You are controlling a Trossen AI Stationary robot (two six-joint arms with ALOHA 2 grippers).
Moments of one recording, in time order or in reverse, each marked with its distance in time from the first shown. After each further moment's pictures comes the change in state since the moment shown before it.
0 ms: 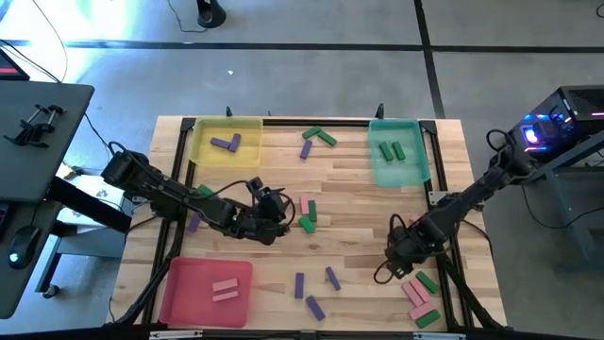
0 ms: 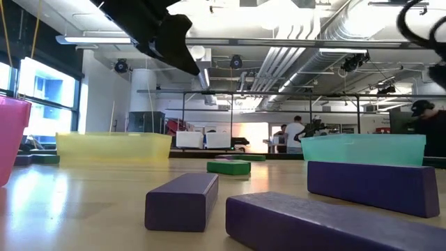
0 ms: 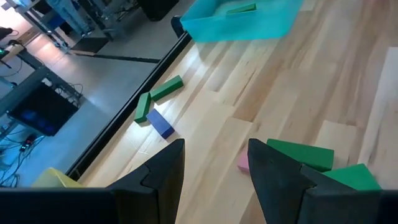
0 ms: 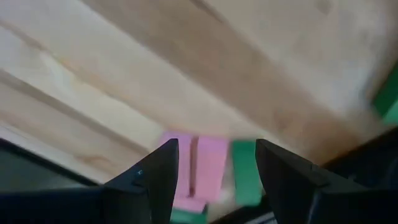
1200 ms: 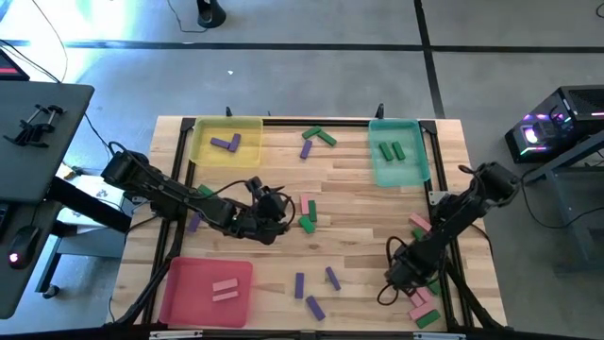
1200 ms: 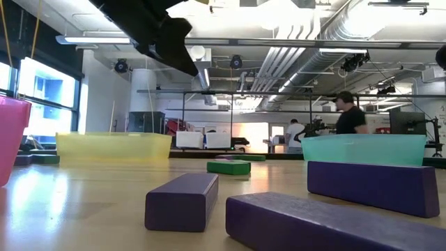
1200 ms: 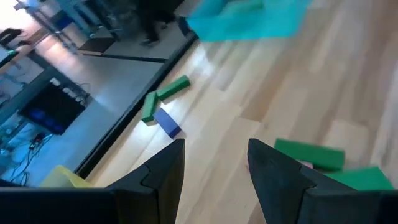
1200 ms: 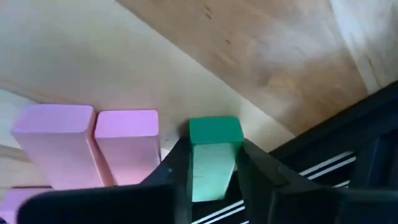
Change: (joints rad) left arm 0.000 0.000 -0.003 -0.008 -0.012 0.007; right arm 0.143 0.326 0.005 0.021 -0.145 -0.030
